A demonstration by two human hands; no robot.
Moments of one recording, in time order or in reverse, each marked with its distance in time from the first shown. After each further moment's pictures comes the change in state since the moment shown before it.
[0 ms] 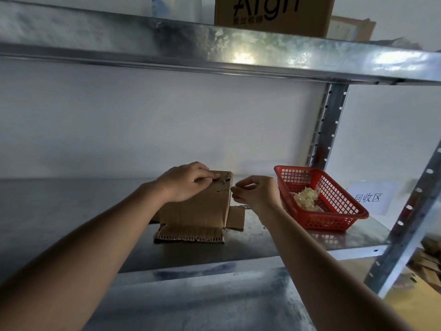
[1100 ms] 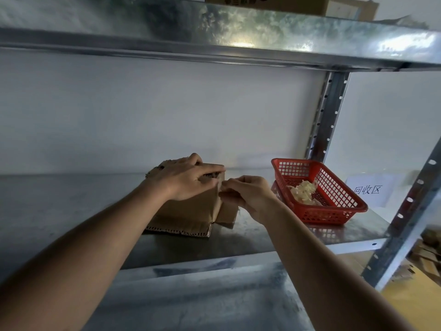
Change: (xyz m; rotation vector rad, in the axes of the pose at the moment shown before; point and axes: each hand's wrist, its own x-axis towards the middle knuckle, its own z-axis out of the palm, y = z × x) left_hand 0.004 0.020 0.005 0.249 -0.031 -0.023; right_hand 0.004 0.005 0.003 0.339 -0.217 0.262
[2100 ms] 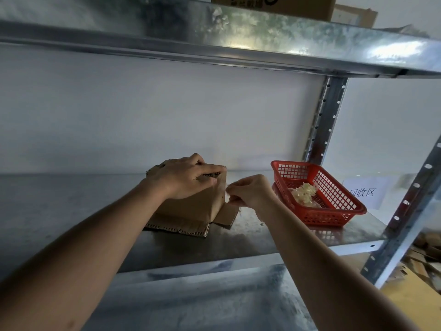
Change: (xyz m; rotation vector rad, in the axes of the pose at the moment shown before) left_hand 0.009 -0.018 0.006 -0.033 0.056 0.073; right_hand 0.005 -0.004 0.002 -0.376 0.139 -0.059
